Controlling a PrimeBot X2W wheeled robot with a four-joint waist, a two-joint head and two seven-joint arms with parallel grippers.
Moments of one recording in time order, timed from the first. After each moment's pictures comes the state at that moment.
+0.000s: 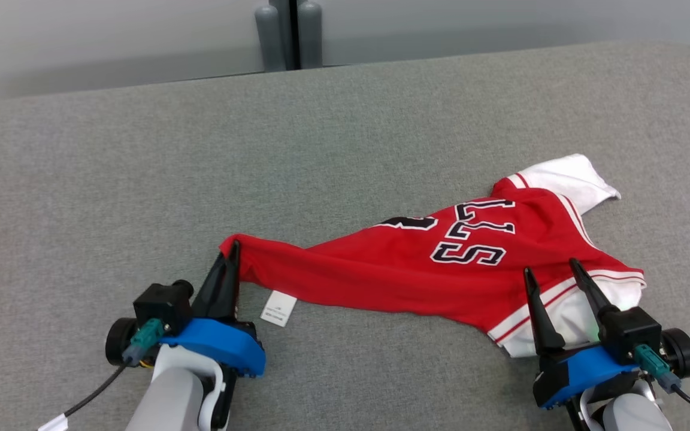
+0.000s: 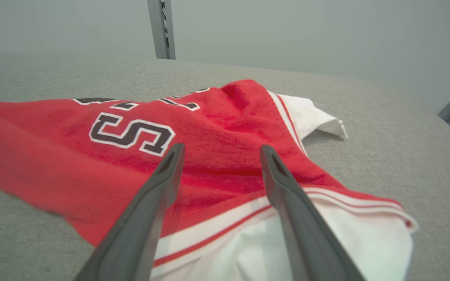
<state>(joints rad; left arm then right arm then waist) -0.26 0.06 -0.25 0.47 -0.29 -0.11 -0.26 -0.16 -0.05 -0.02 0.34 -0.03 0.13 -0.26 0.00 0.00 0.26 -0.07</state>
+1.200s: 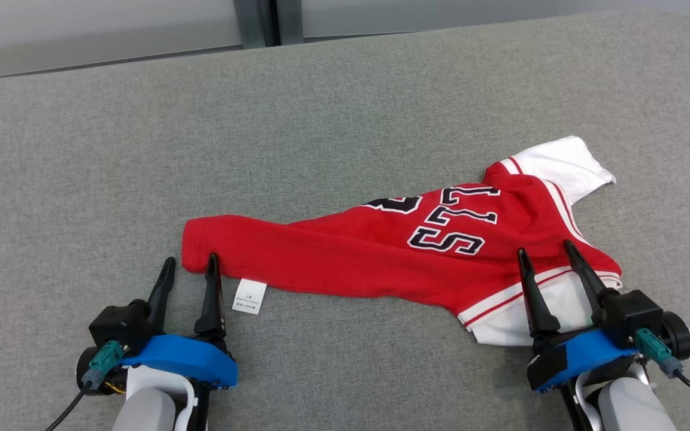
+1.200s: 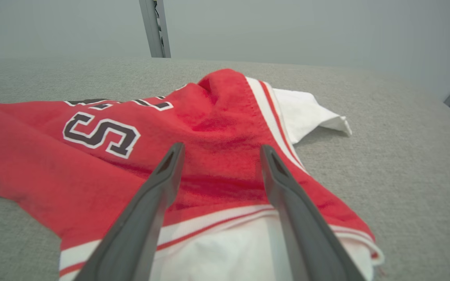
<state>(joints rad) -0.23 0.05 -0.10 0.48 -0.34 -0.12 -0.26 -0.21 -0.05 0.01 0.34 0.02 0.13 -0.26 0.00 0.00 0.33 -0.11</state>
